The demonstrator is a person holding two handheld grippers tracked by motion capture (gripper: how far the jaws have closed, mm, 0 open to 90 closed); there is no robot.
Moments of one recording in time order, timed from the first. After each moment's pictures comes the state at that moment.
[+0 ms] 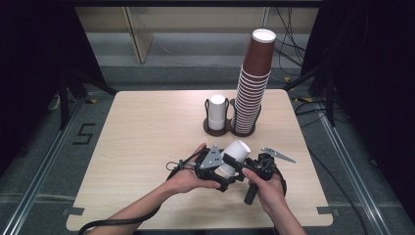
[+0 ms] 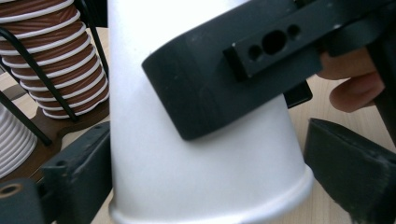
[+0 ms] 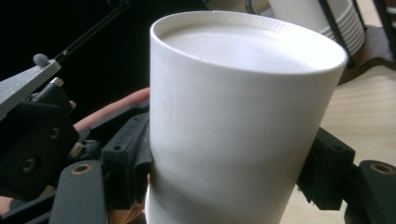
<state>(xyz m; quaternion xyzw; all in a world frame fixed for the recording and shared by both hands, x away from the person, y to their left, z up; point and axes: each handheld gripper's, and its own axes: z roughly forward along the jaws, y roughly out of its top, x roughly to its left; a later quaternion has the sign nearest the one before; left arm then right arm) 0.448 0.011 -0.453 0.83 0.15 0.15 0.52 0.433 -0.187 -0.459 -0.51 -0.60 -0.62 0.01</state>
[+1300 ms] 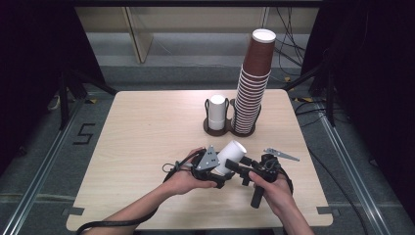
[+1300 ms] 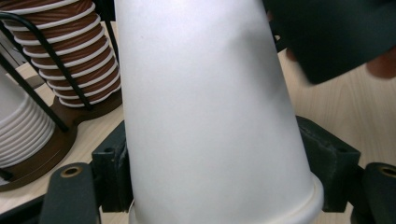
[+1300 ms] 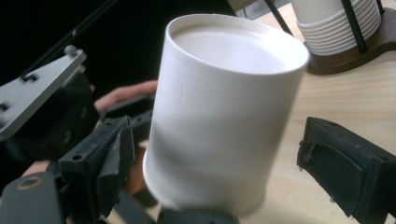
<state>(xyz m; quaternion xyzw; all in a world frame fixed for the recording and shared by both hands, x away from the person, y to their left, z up) 0.450 0.024 -0.451 0.83 0.14 0.19 0.51 0.426 -0.199 -0.450 -0.48 -0.63 -0.61 0.04</state>
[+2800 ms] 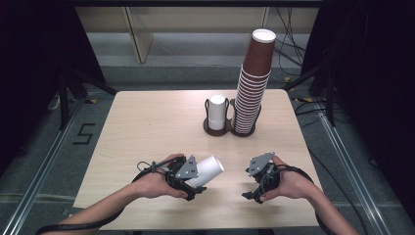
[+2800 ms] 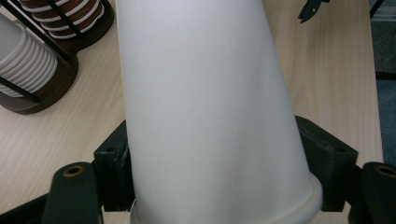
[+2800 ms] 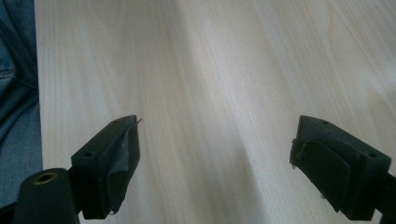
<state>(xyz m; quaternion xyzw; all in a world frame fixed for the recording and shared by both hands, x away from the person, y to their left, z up) 0.418 0.083 -0.428 0.91 0.10 0.14 0.37 0.435 -0.212 -0.447 -0.13 -0.95 -0.28 -0.05</state>
